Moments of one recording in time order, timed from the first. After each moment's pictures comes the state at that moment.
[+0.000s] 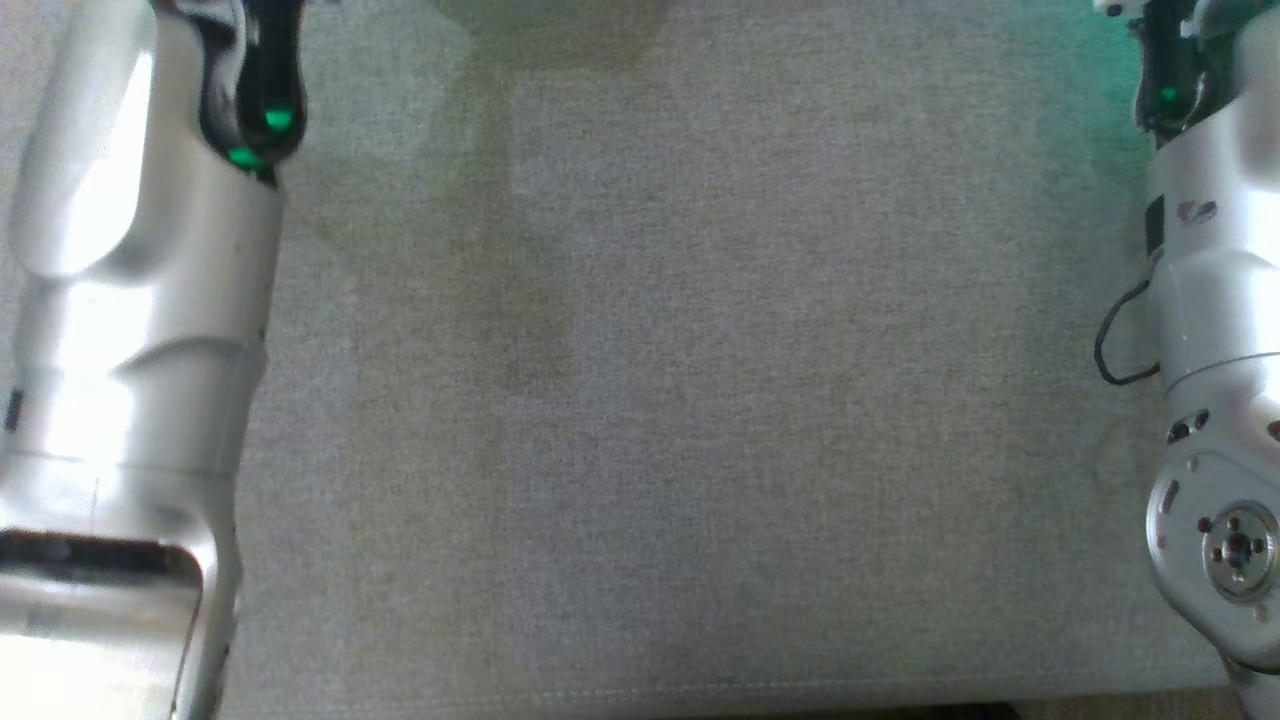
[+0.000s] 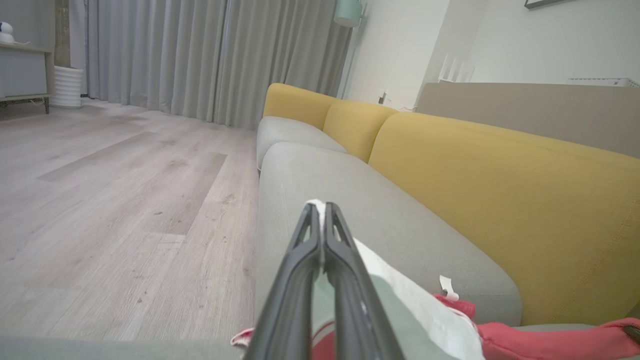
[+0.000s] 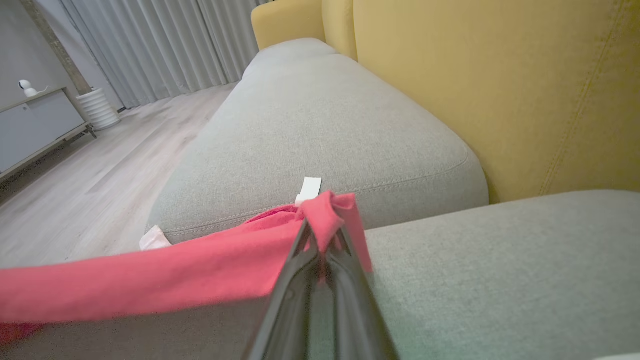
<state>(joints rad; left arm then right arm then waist) -1.12 0.14 -0.26 0.57 -0.53 -0.09 -0.11 -1.18 -0.06 -0.28 0.98 -0.02 0.12 -0.15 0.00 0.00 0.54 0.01</state>
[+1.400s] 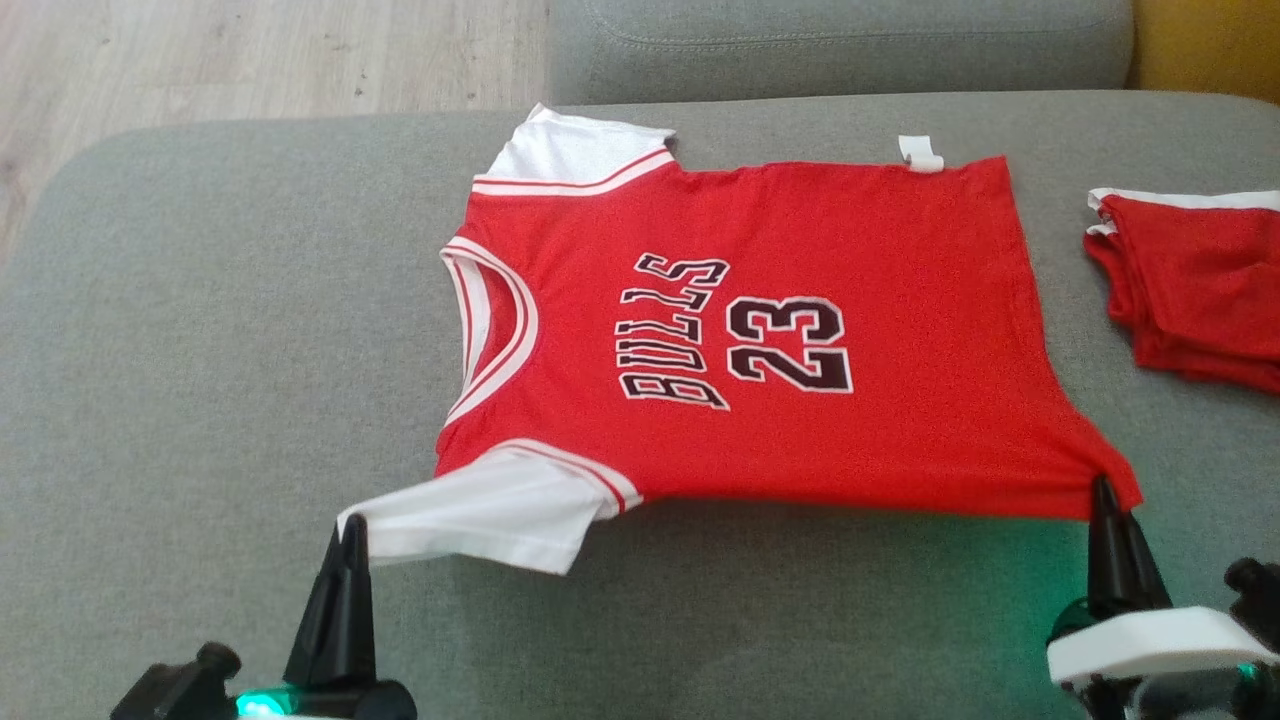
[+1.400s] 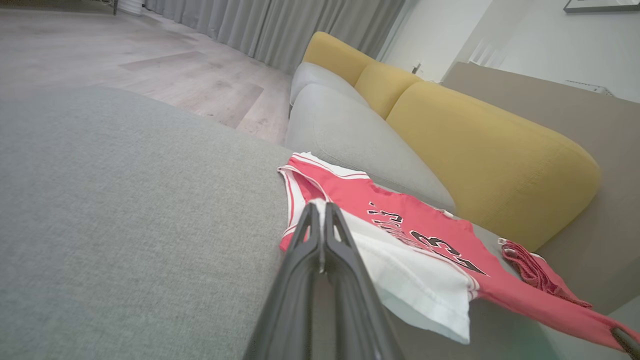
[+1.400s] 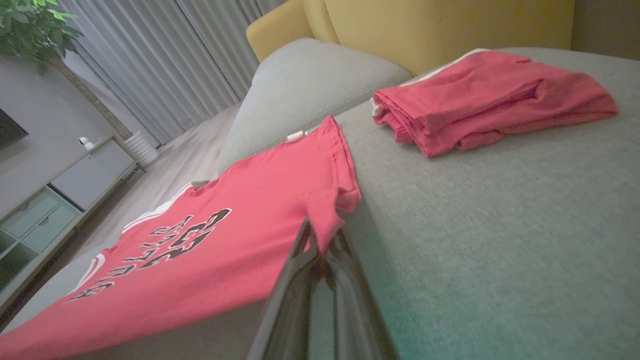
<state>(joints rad) 0.20 0.22 -0.27 -0.14 -0.64 0.02 -0.14 0.07 -0.04 -0.09 0.23 0.49 0.12 -0.13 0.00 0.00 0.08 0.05</state>
